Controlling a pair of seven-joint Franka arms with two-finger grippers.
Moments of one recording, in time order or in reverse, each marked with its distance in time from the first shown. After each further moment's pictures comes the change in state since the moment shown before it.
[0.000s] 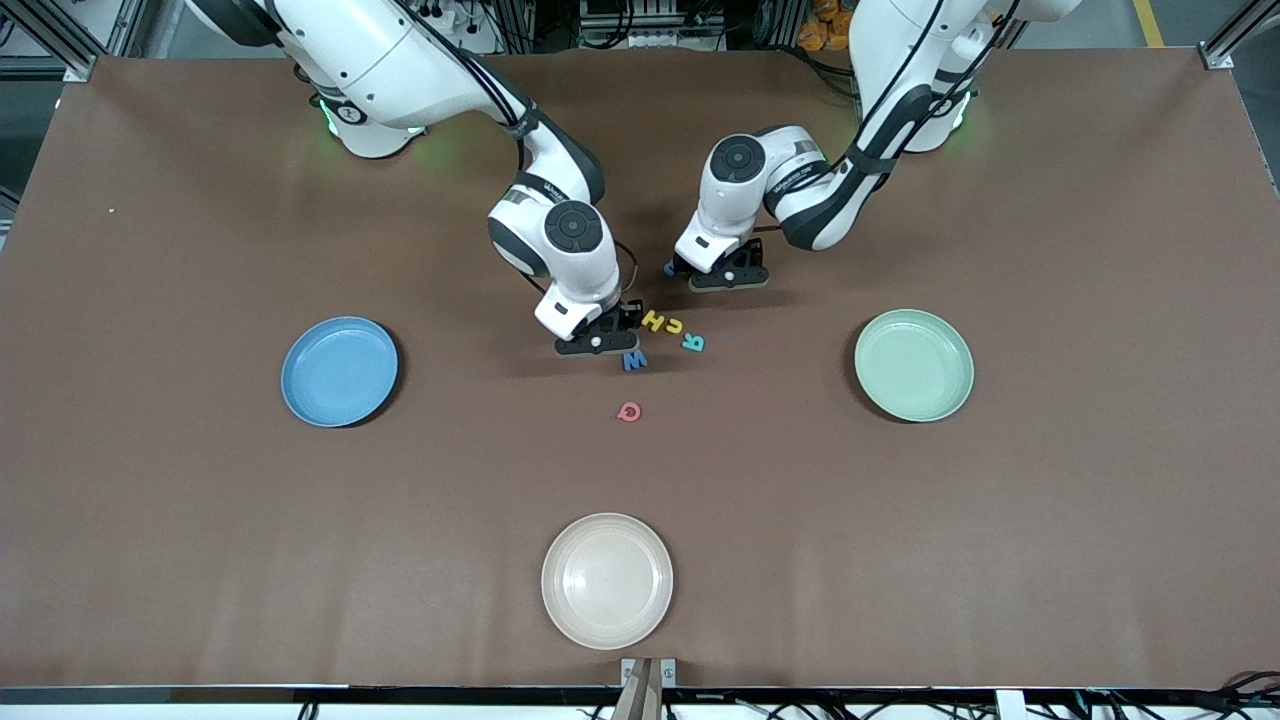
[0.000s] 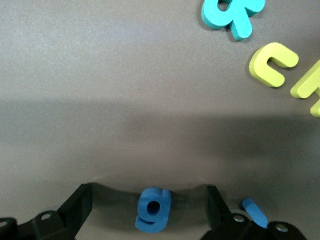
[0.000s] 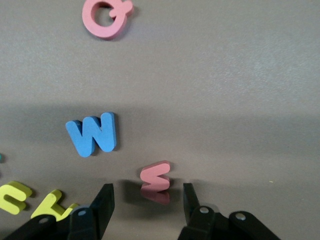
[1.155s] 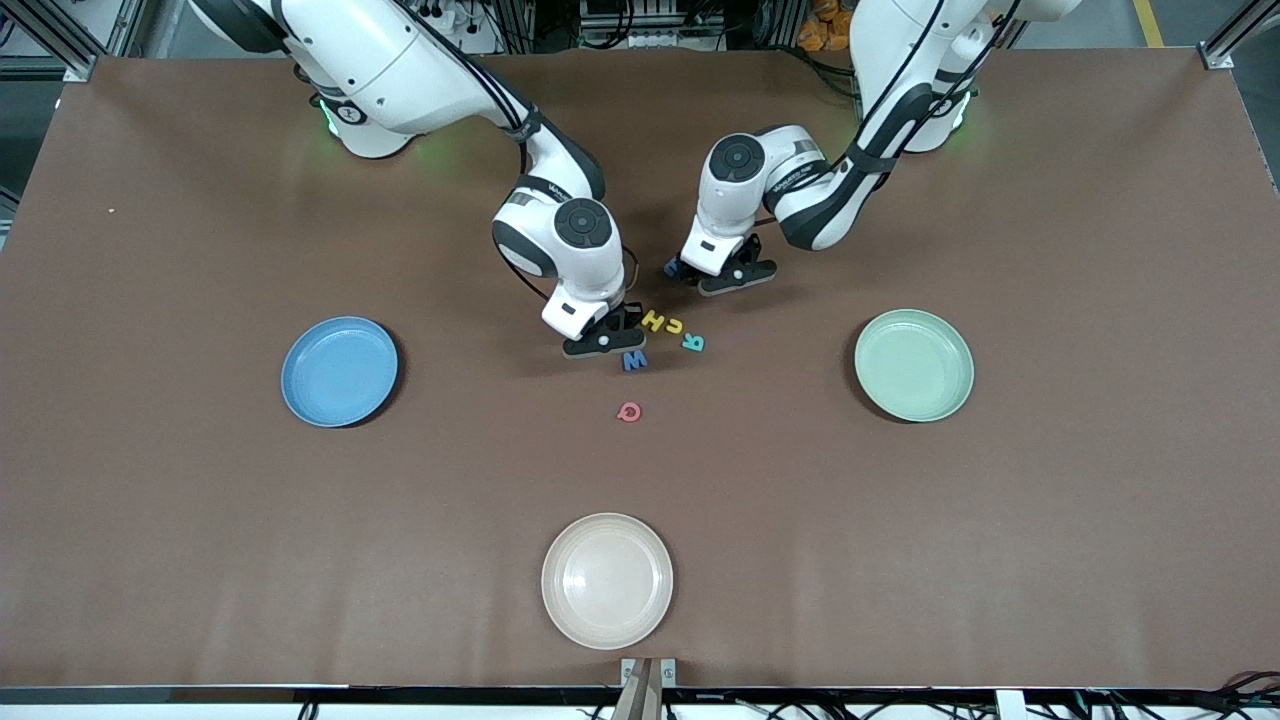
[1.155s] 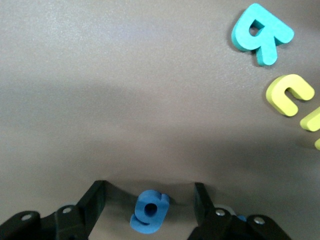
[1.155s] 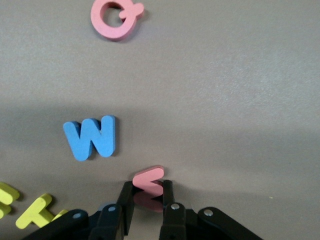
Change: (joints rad) left arm 0.004 -0.004 -0.003 0.005 0.000 -0.009 -0.173; right arm 0.003 0.015 -0.002 0.015 -0.082 -0.007 0.001
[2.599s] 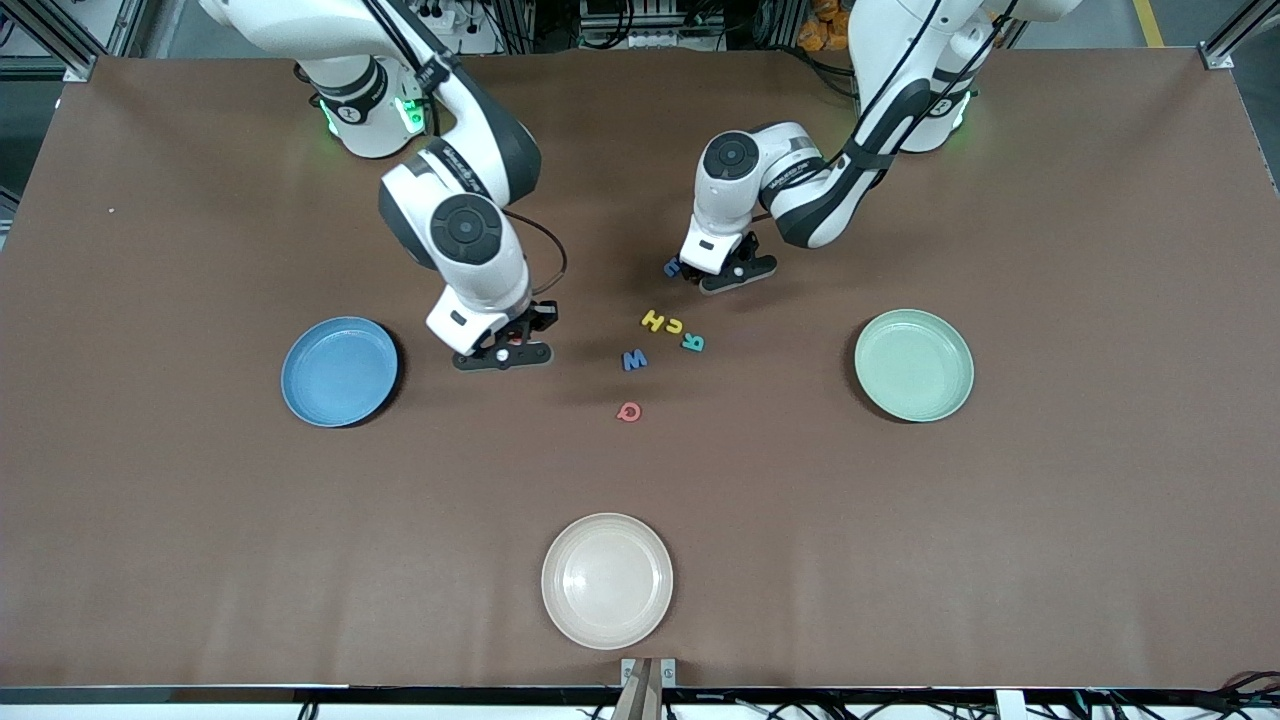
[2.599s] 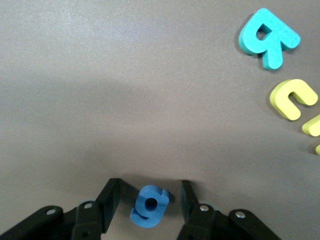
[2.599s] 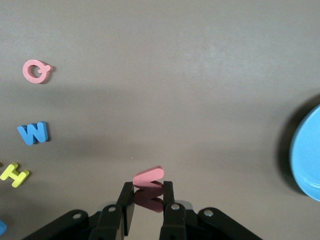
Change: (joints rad) left arm -0.002 -0.006 -0.008 0.013 0.000 -0.039 -0.050; right arm -0.188 -0.297 -0.005 0.024 0.232 -0.434 -0.323
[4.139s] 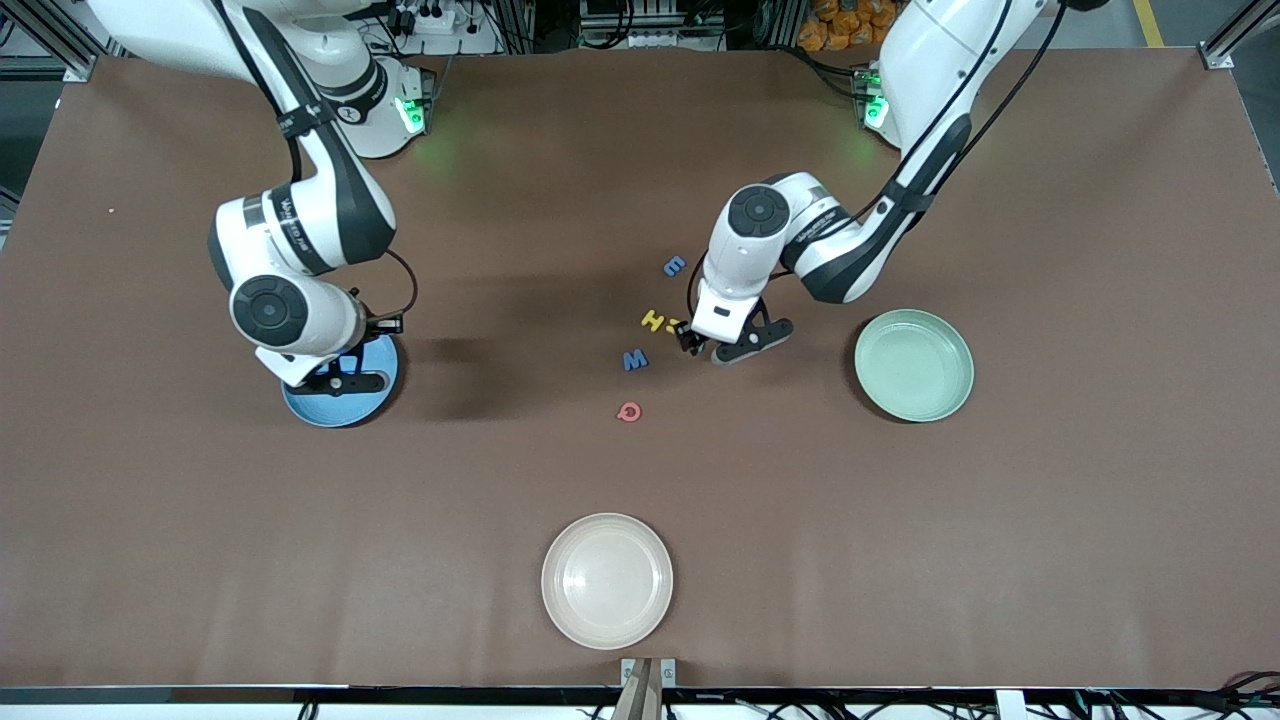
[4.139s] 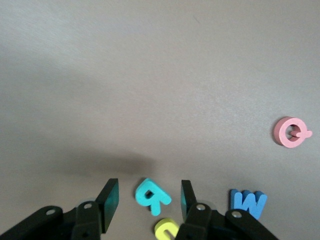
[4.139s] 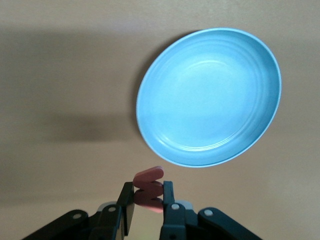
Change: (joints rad) left arm 0.114 0.126 0.007 0.312 0.000 -0.033 0.056; right arm -0.223 -0.071 -0.150 -0.159 0.005 -0.147 -0.306
